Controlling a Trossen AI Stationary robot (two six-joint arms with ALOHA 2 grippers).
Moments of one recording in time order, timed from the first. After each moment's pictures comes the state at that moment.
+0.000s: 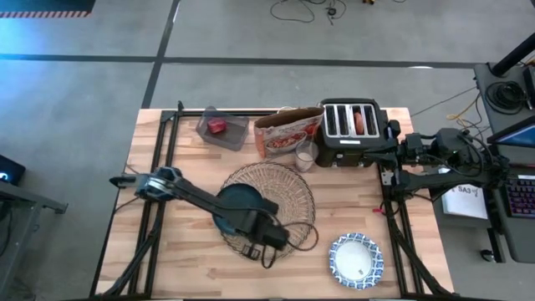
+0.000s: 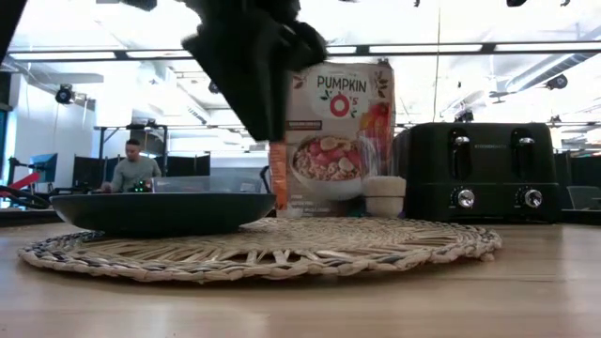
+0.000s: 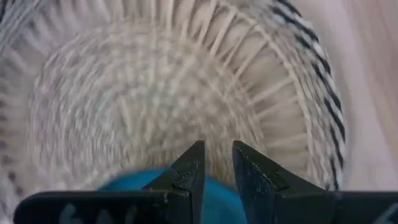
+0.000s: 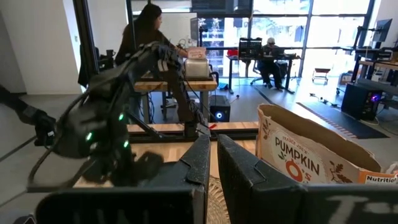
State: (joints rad) left arm -0.39 2.12 1.84 -1.10 -0.17 0.01; right arm 0.00 0.40 0.78 -0.39 0.00 0.00
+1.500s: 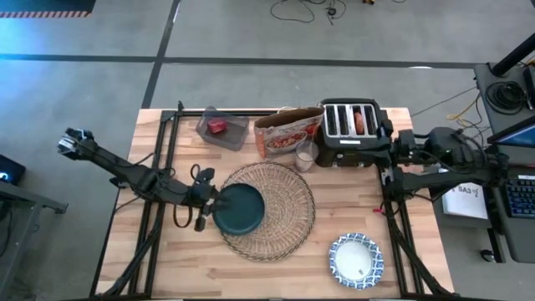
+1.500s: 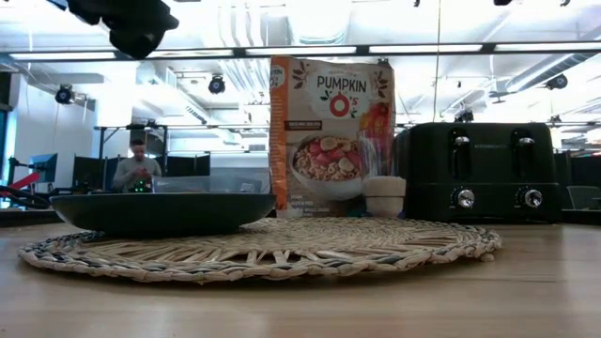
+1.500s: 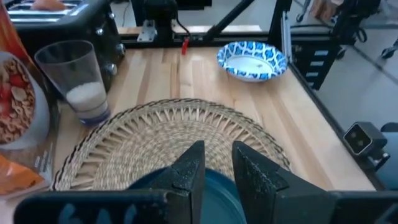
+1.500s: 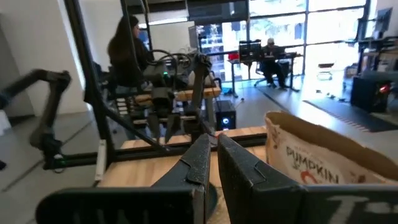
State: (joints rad) left arm -0.44 0.93 0.61 -0.09 -0.33 -0.18; right arm 0.00 0.49 0.78 -0.27 0.02 0.09
